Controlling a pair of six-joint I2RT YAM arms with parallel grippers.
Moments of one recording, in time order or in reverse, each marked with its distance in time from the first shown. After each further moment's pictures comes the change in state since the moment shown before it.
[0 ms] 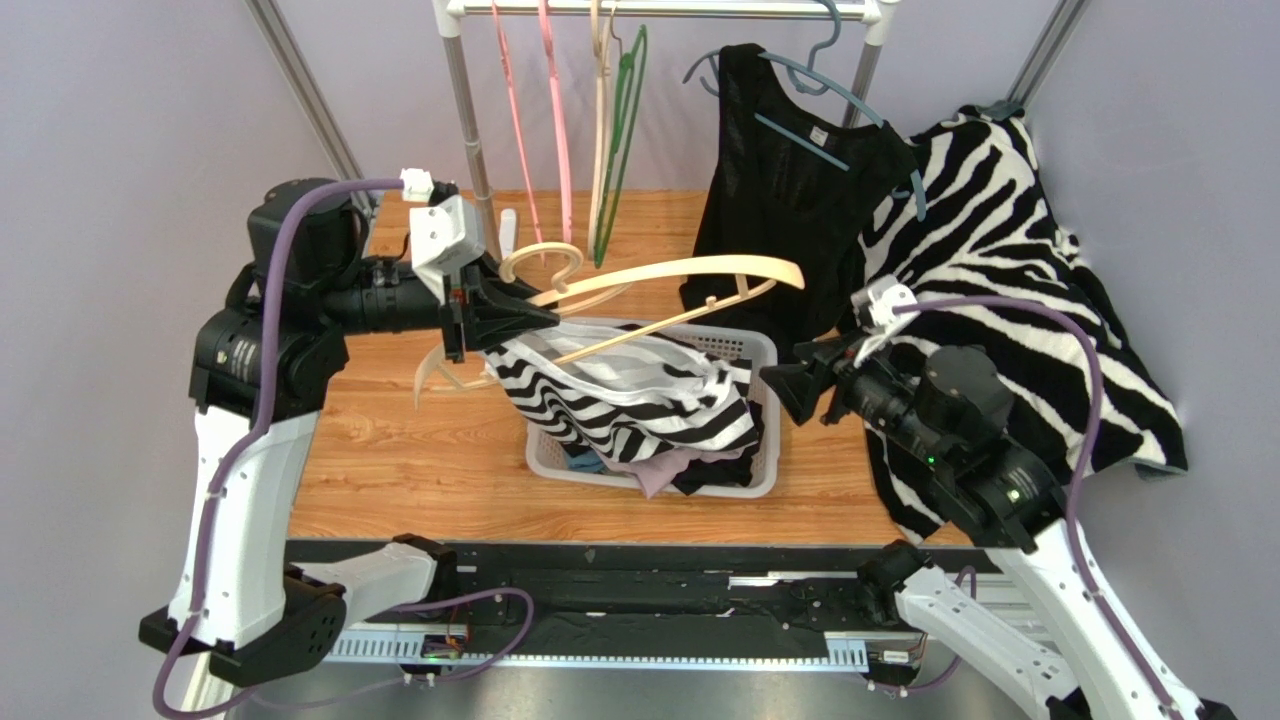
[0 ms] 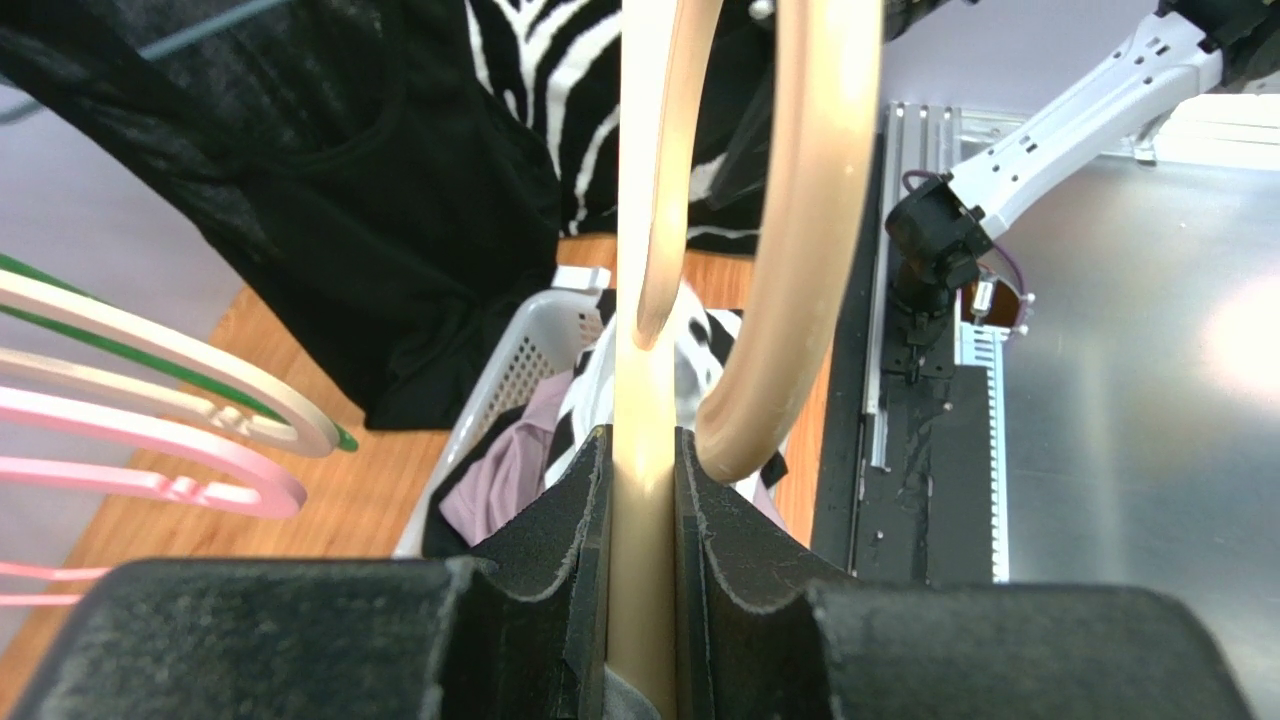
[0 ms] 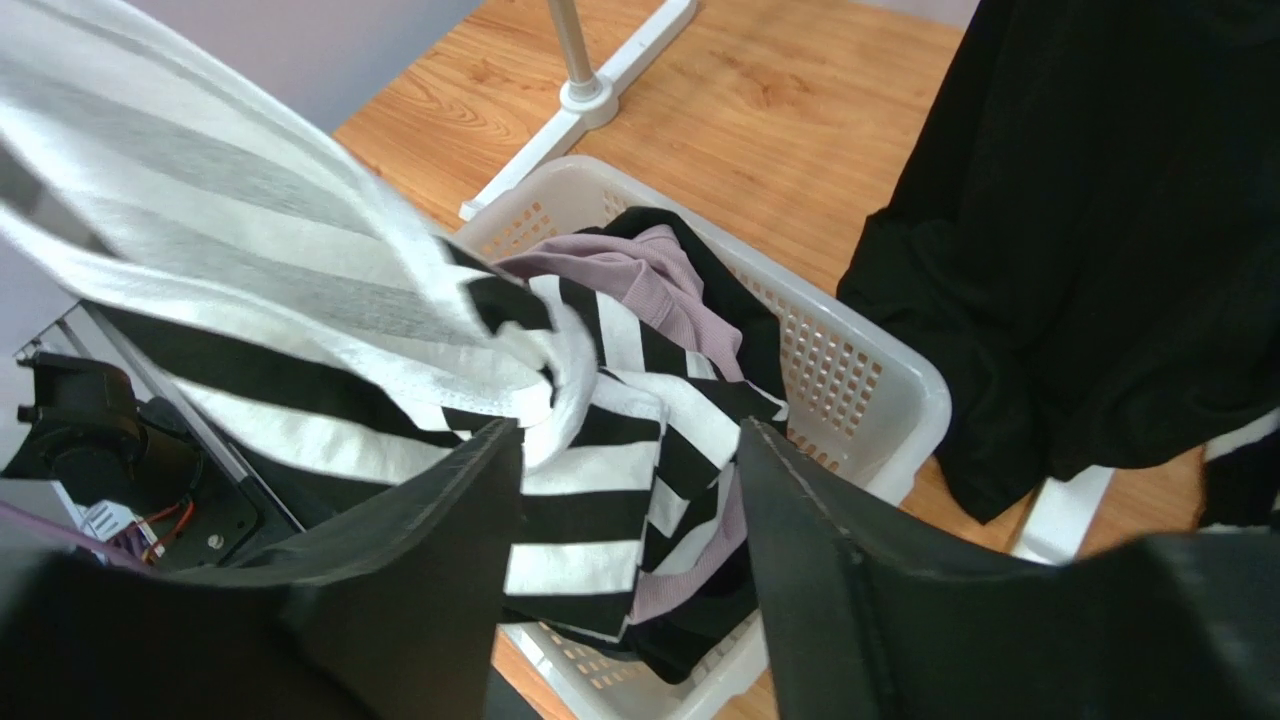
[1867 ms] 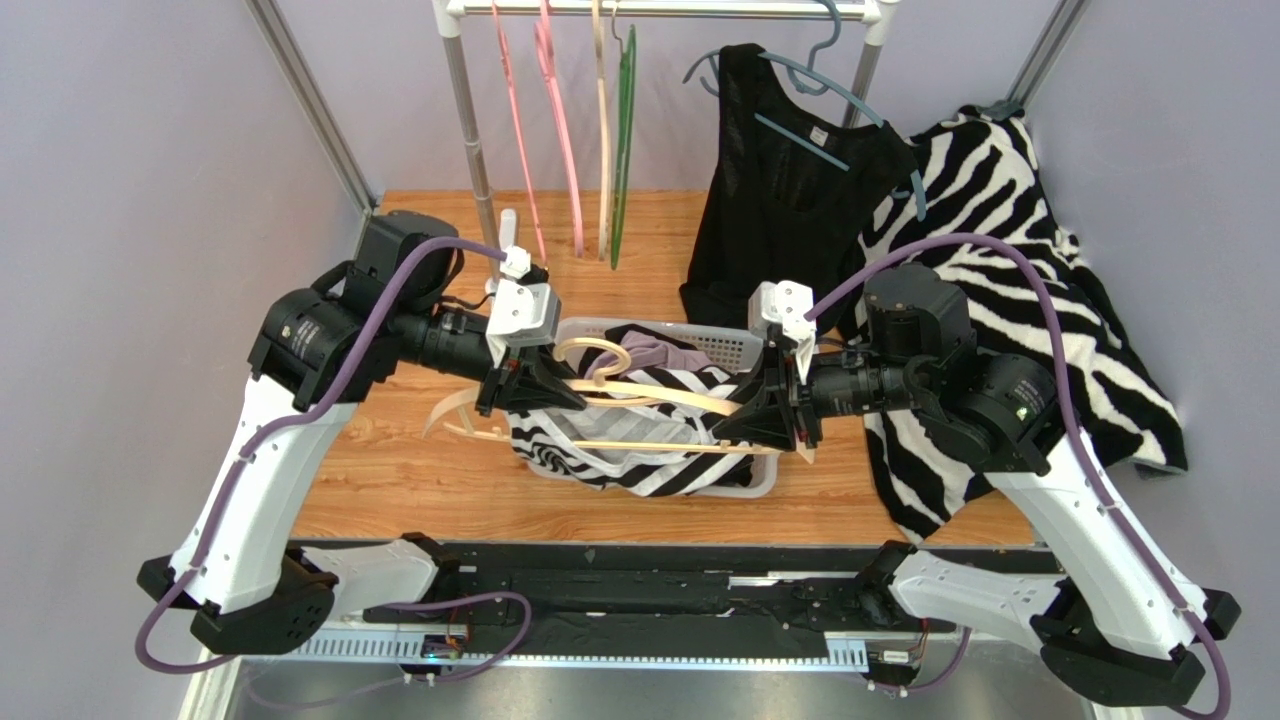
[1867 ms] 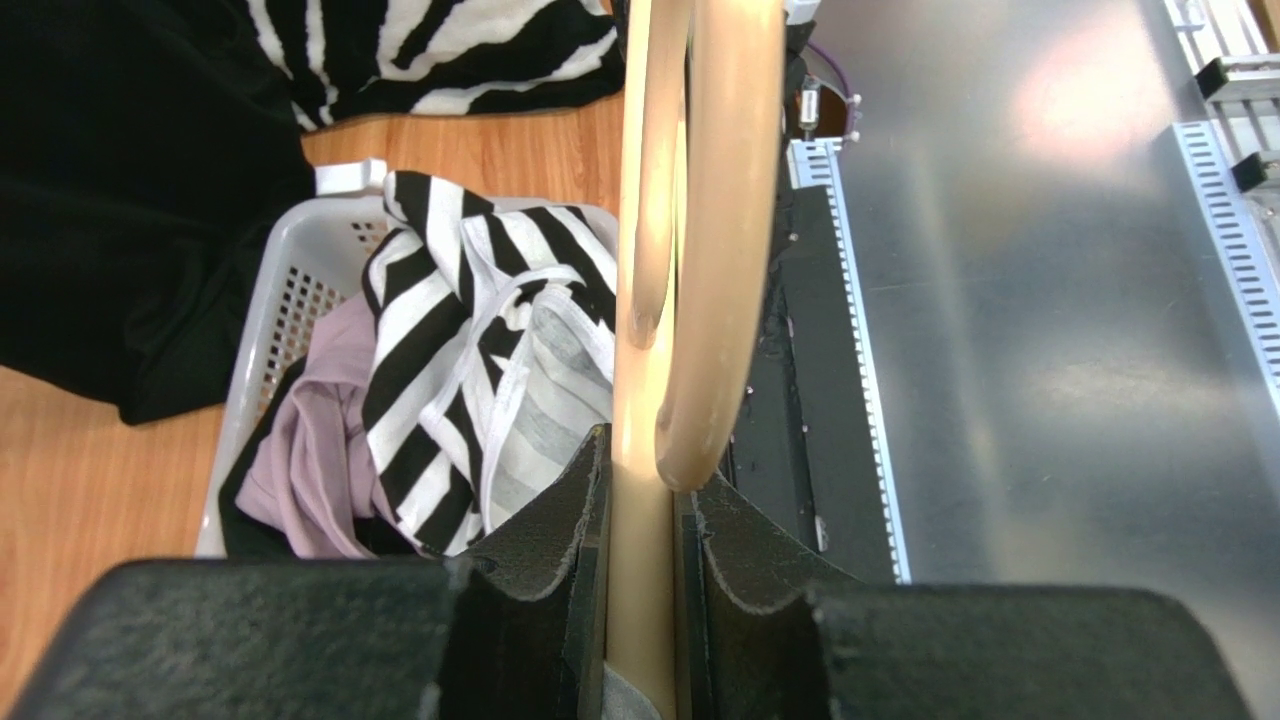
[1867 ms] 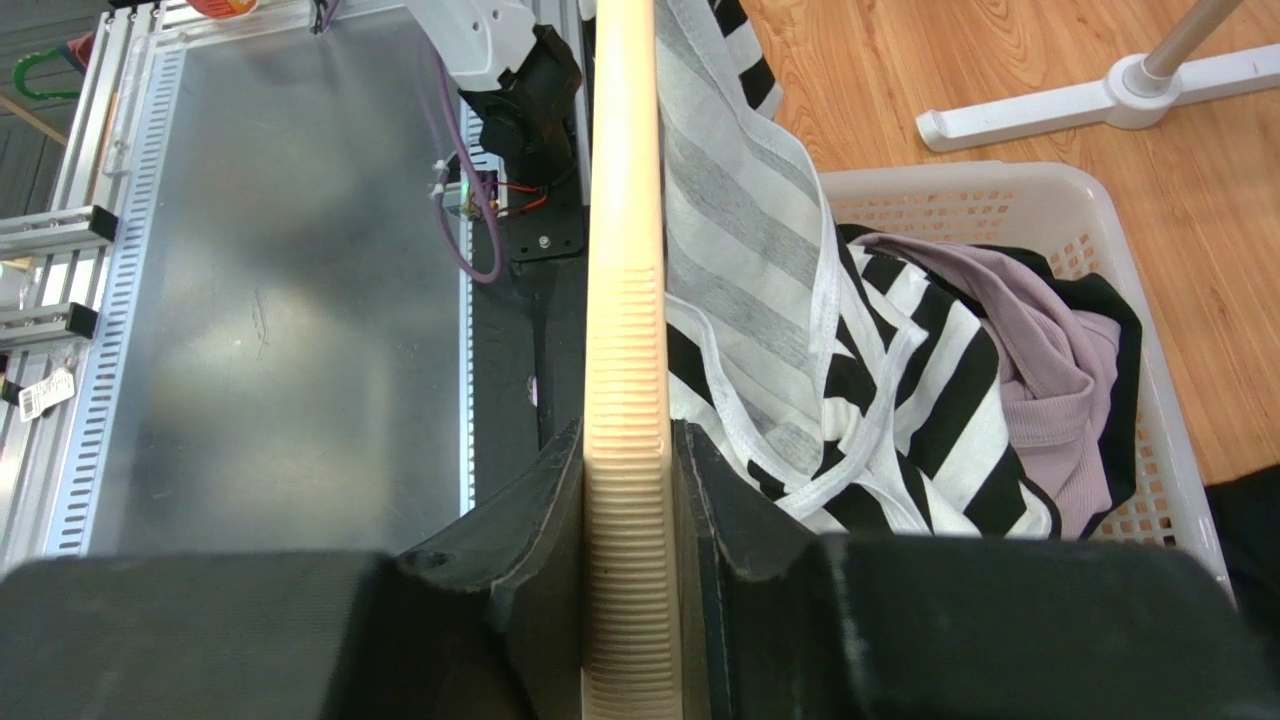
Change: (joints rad) left arm -0.232 0.059 -0.078 -0.284 -0.013 0.279; right arm 0.198 0.335 0.535 -0.468 -0.532 -0.369
